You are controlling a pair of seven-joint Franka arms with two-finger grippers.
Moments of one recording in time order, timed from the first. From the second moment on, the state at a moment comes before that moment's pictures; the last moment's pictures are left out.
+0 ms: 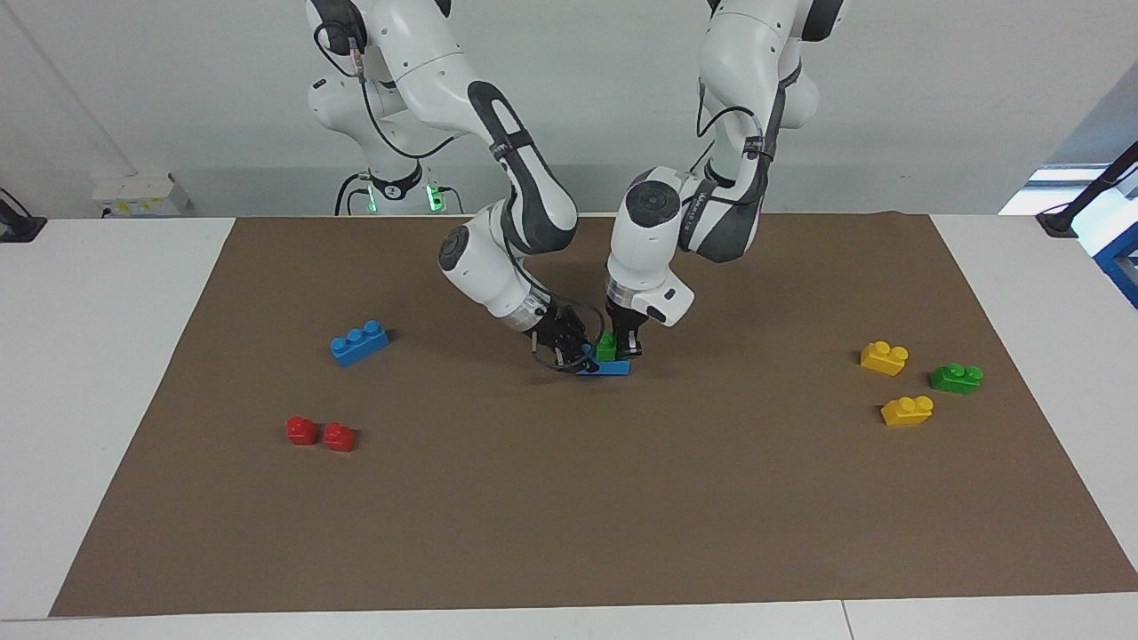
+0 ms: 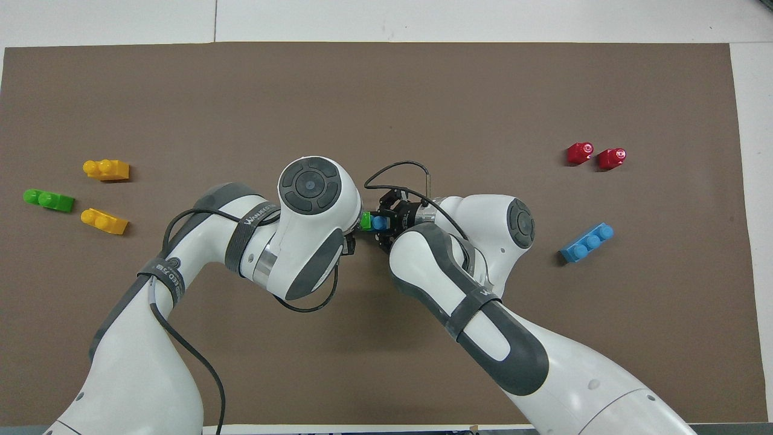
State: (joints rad) left arm -0.54 0.28 -0.08 -1.87 -0.01 2.20 -2.20; right arm 0.56 0.41 0.03 -1.99 1.12 2.64 1.23
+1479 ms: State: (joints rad) left arm -0.03 0.05 -0.05 -1.95 -0.03 2.00 -1.25; right arm 0.06 0.36 0.01 -1.93 0.82 2.10 0.93
